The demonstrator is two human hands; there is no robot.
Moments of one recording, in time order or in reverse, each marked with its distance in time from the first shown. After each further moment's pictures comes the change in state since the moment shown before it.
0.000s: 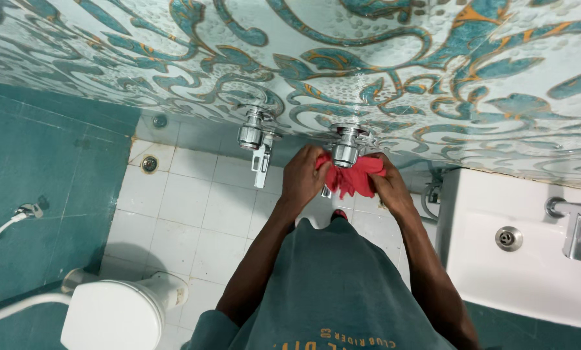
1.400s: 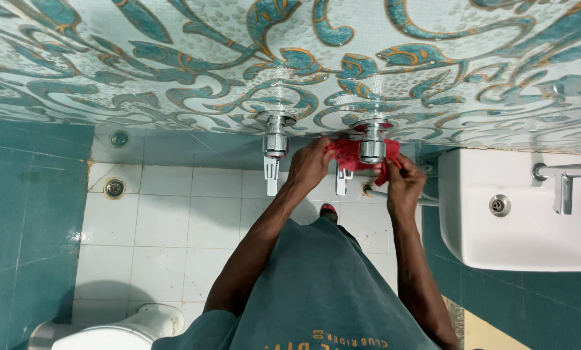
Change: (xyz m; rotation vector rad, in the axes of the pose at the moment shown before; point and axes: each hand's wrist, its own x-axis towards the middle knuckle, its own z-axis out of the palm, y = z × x) left_hand 0.034 -0.090 -0.017 -0.130 -0.012 0.132; right_hand -0.017 -0.011 0.092 0.263 0.595 -0.248
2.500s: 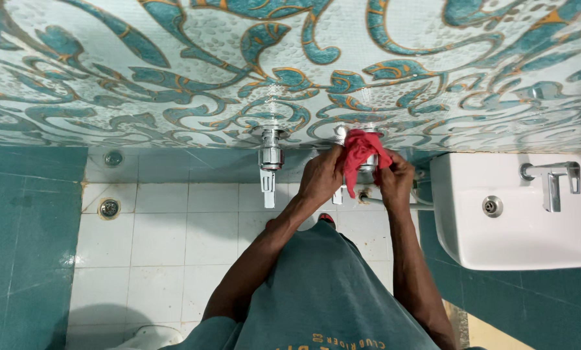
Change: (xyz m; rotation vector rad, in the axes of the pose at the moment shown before) left_hand 0.002 0.043 0.005 -0.273 0.004 0.131; right_hand 0.025 0.004 0.003 -0.039 -0.053 0.000
